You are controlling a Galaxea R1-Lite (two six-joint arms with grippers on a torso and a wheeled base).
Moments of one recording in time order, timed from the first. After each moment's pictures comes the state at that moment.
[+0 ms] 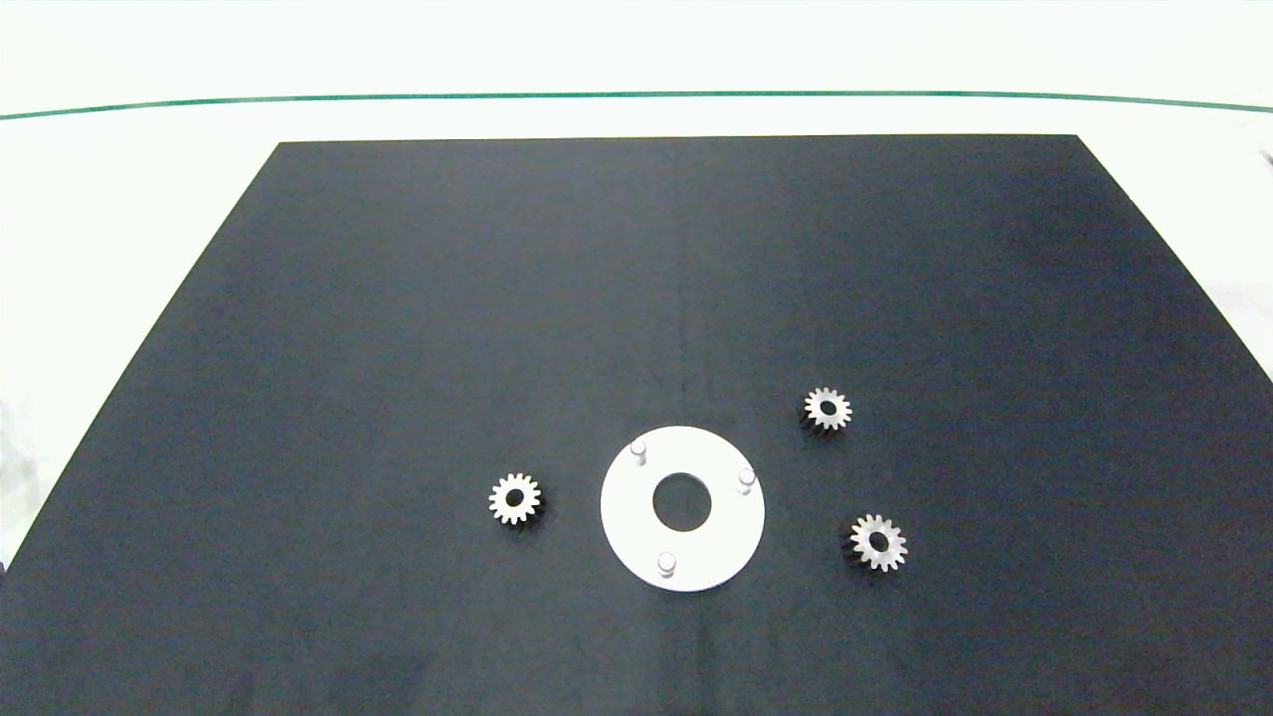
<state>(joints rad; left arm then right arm) 0.00 0.00 0.00 0.02 -0.02 0.02 0.00 0.00 0.00 0.00 0.01 0.03</state>
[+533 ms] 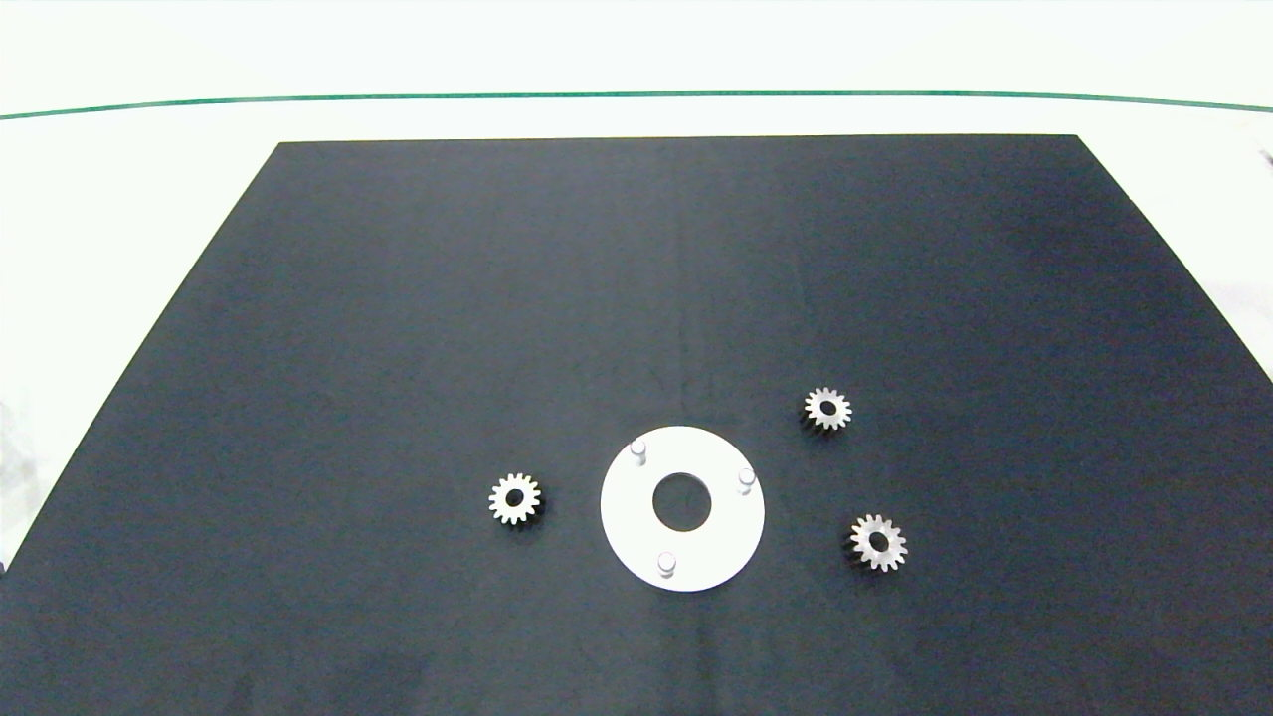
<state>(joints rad) 0.00 0.00 0.00 0.02 -0.01 0.01 0.00 0.00 0.00 0.00 0.01 0.03</state>
